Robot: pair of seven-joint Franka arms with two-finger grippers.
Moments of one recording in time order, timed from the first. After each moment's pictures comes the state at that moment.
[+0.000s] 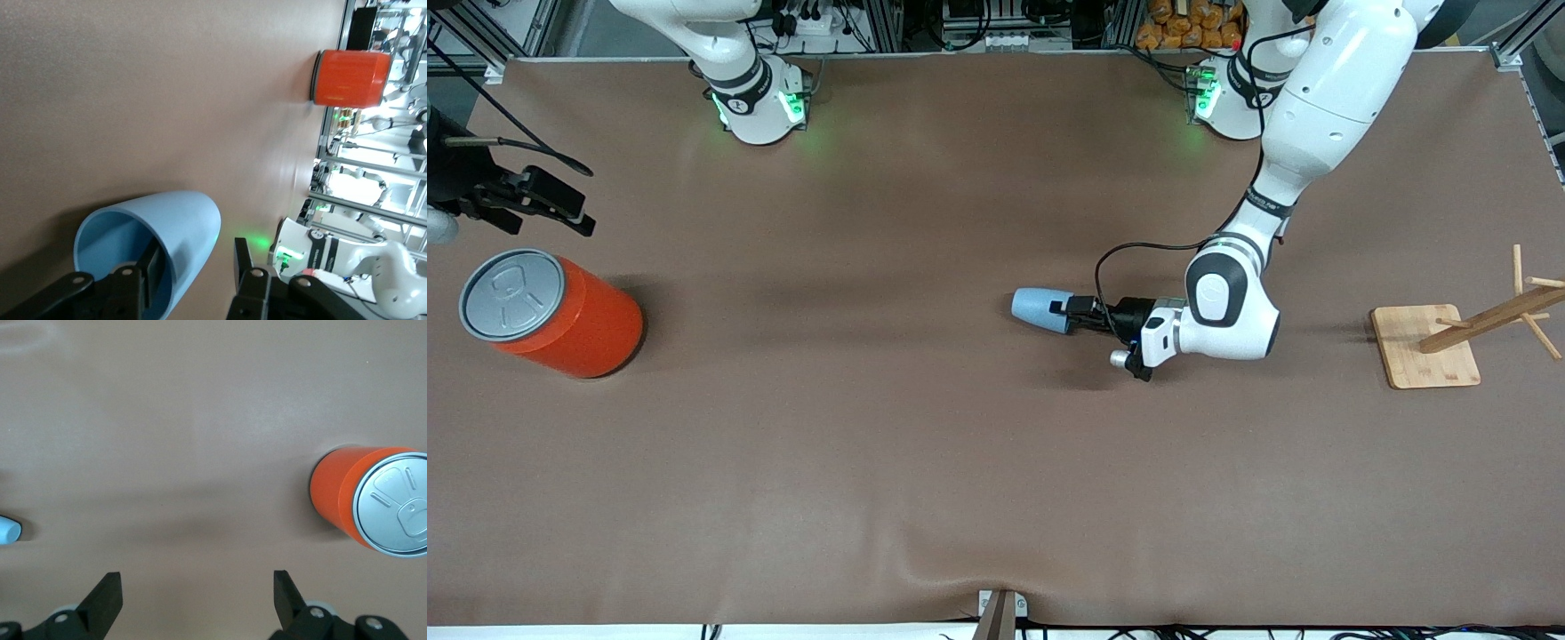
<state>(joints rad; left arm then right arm) -0.23 0.67 -0.17 -1.87 -1.26 2.06 0.72 -0.03 -0.06 0.03 -1.62 0.08 1.56 0.08</state>
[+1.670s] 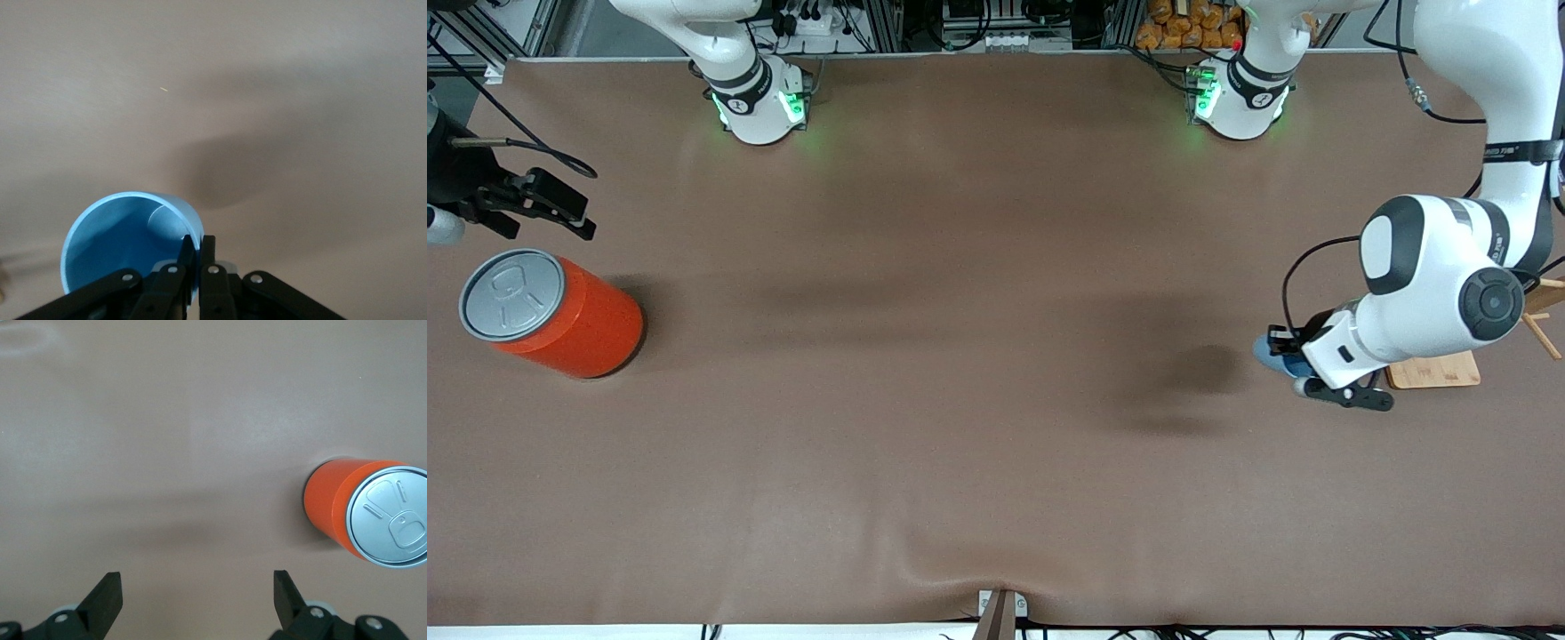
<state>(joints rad) 0.00 0.35 -0.10 -1.80 -0.09 2.05 0.12 -0.02 -0.06 0.04 -1.62 0.05 1.59 0.07</state>
